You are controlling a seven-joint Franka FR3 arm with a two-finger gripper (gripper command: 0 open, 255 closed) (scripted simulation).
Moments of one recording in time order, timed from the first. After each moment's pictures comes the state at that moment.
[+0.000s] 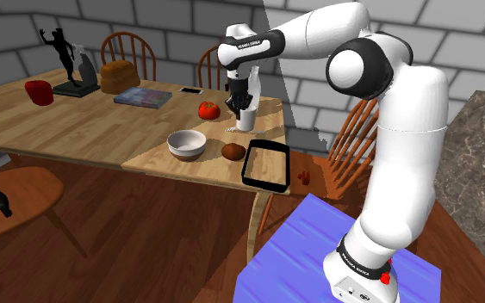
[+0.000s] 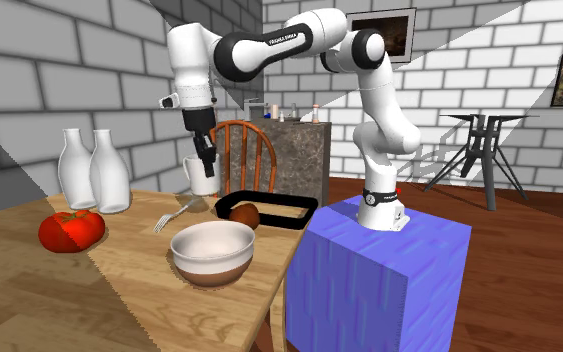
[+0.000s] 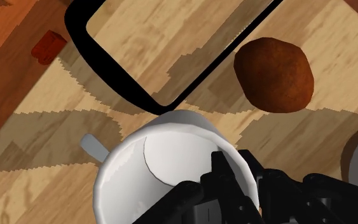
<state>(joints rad) -0.12 0.36 -0.10 -1.55 -0.03 1.79 -0.01</state>
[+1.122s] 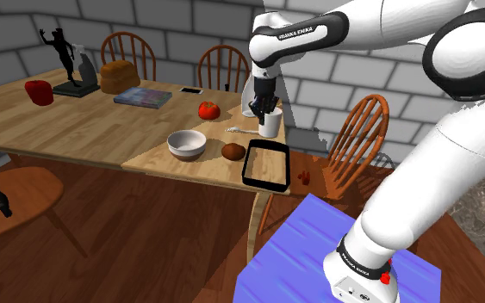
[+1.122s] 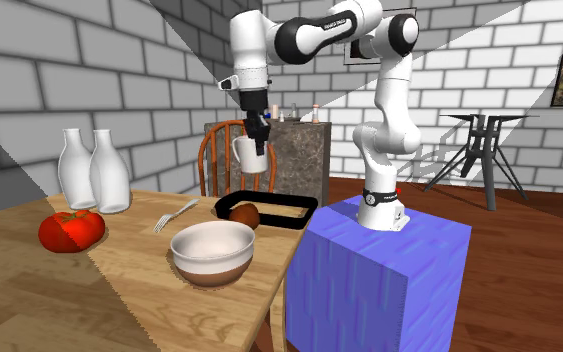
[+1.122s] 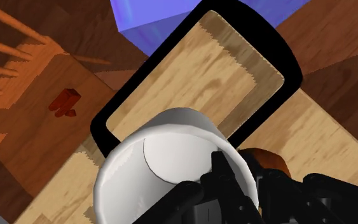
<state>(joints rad) -0.10 -0.12 -0.09 -2.06 -0.08 1.82 0.03</state>
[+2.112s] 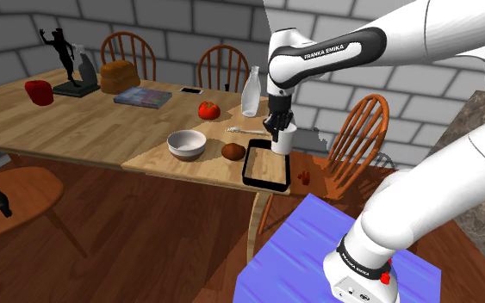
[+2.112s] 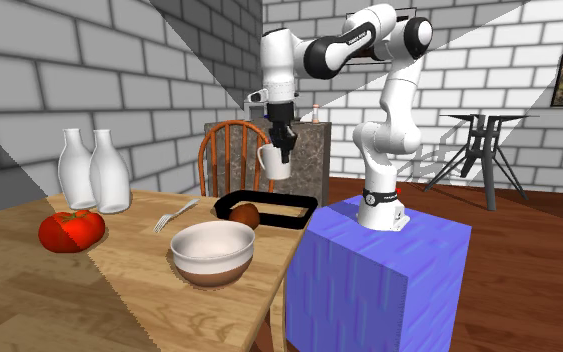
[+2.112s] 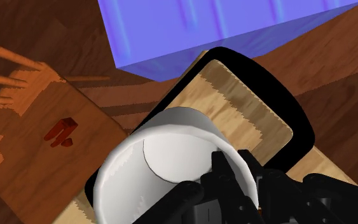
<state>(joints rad) -0.10 -0.35 -0.08 -2.37 -0.10 1.90 0.05</state>
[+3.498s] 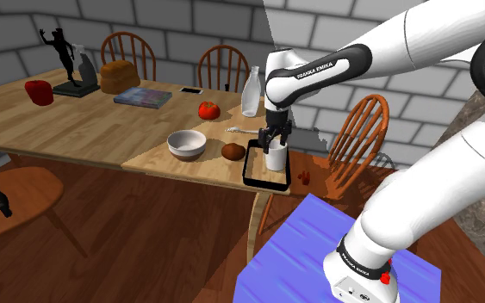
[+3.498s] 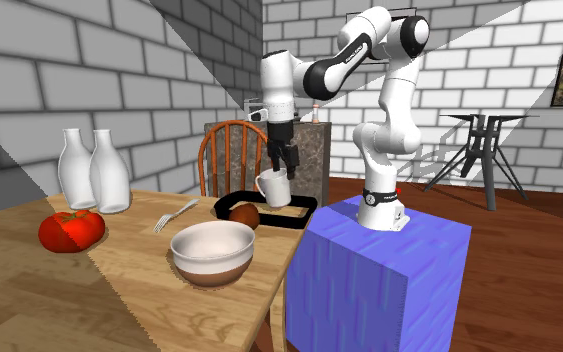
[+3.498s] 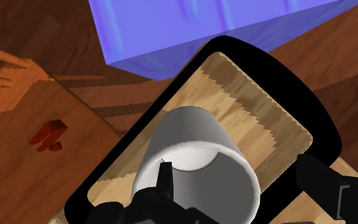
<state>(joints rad) -0.11 -0.30 -0.09 -2.46 -0.10 2.04 0.05</state>
